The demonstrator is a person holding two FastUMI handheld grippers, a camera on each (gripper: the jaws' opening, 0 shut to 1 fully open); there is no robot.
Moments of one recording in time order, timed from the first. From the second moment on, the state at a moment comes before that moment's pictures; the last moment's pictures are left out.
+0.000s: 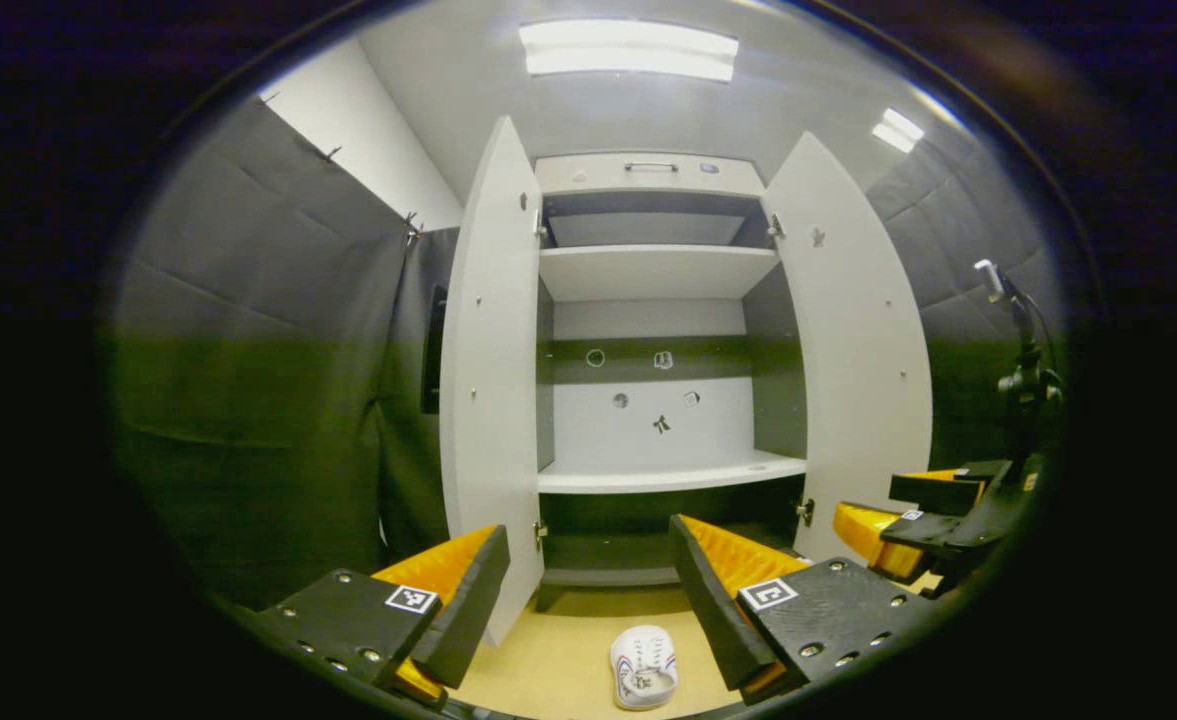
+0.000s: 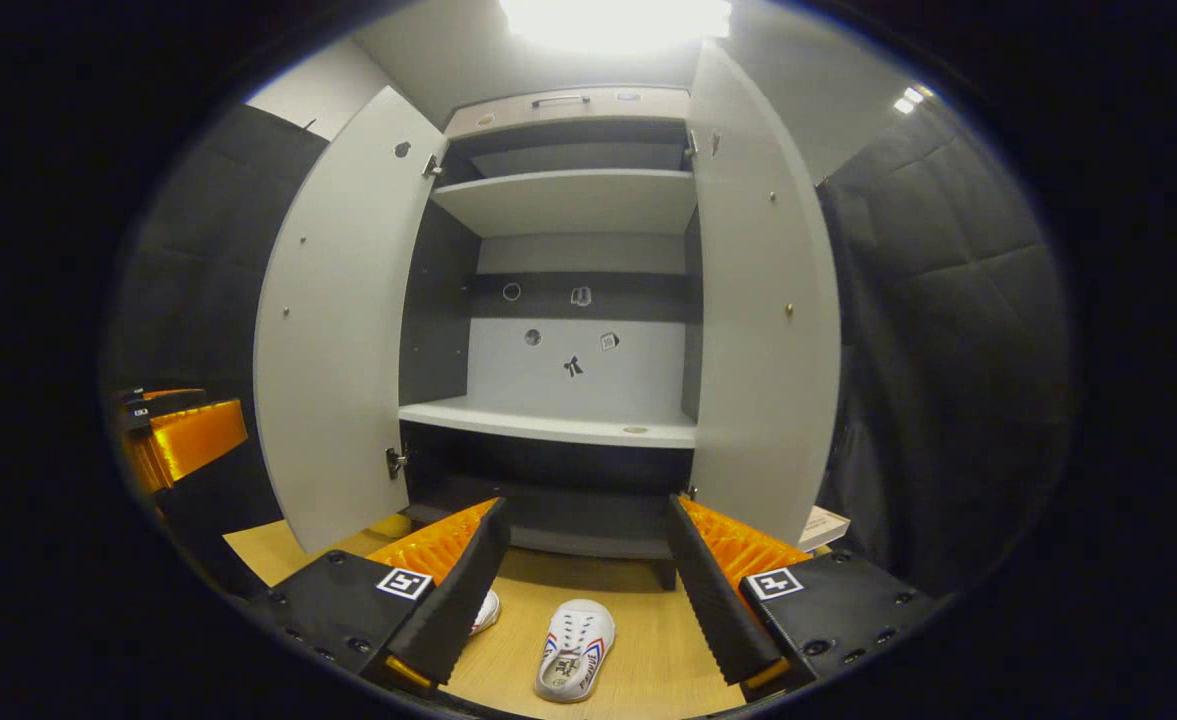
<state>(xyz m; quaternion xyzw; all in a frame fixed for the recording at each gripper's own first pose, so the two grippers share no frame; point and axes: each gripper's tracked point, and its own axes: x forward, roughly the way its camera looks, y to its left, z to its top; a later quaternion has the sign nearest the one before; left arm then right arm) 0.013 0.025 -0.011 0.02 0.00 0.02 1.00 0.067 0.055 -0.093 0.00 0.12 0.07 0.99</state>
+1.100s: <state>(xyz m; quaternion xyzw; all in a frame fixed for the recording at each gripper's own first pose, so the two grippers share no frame) 0.045 0.080 -0.034 0.05 0.04 0.11 0.99 0.093 0.101 -0.333 0.01 0.41 0.14 0.90</state>
